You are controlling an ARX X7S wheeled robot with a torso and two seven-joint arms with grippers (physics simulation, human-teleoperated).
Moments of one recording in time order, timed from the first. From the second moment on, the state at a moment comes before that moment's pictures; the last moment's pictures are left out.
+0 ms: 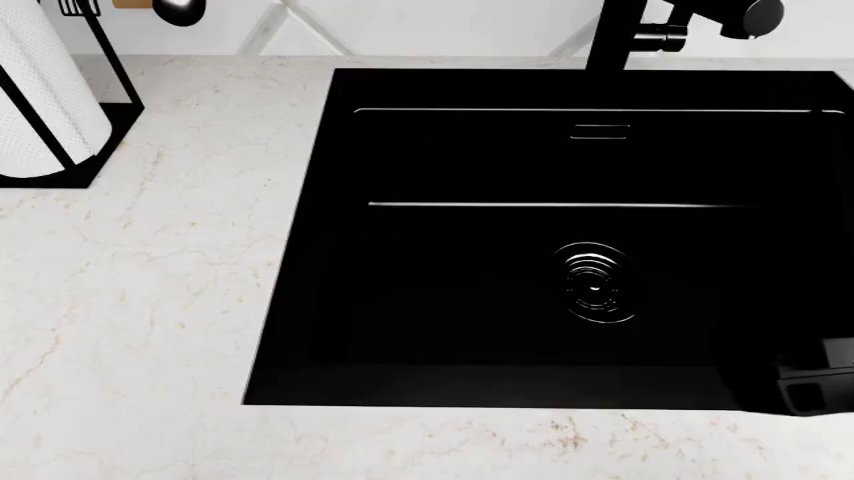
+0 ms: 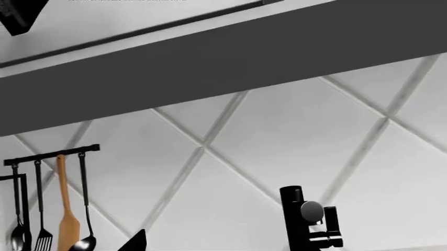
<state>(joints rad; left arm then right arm) -2.29 -0.55 1.29 -0.17 -1.42 -0.13 -0.42 0.92 0.31 0.92 -1.03 2.48 1.50 1.47</state>
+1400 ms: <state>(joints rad) -2.05 -1.08 1.19 0.73 -1.53 -0.01 -0.71 0.94 0.23 0.84 -1.03 2.41 1.54 1.45</state>
